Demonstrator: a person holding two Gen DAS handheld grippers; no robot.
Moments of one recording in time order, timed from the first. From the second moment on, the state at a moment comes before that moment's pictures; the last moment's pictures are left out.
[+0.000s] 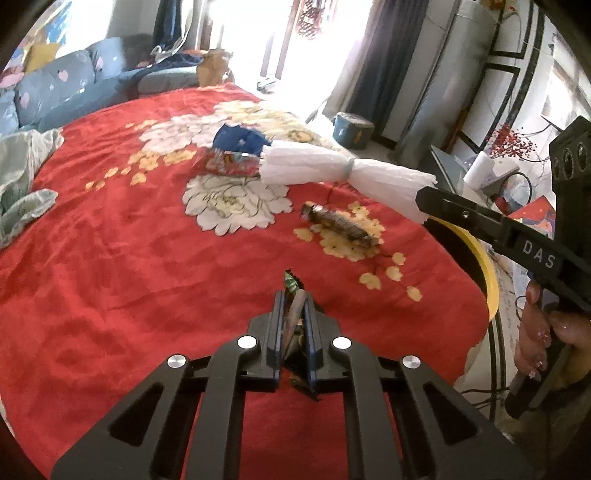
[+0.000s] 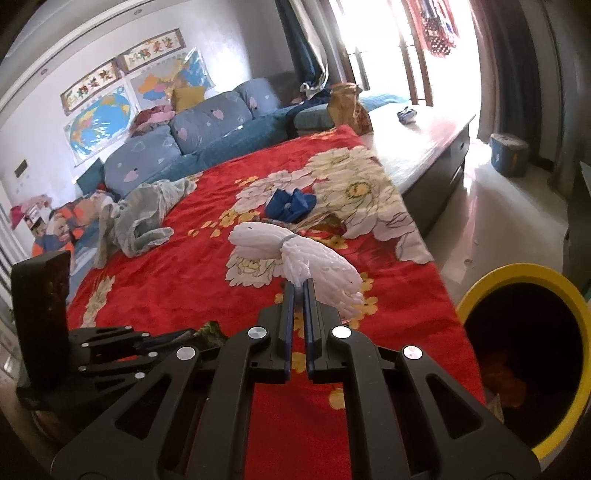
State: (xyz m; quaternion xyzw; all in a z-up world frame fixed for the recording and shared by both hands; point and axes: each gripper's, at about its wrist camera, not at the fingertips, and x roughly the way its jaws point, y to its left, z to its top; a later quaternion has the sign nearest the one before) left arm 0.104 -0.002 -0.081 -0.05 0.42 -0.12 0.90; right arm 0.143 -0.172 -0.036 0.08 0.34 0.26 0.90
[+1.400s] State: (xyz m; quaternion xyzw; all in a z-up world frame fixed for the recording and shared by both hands) left arm 0.098 -0.050 -0.018 -0.03 0.35 -0.16 0.92; right arm 0.119 -0.264 -0.017 0.13 0.30 0.17 0.93
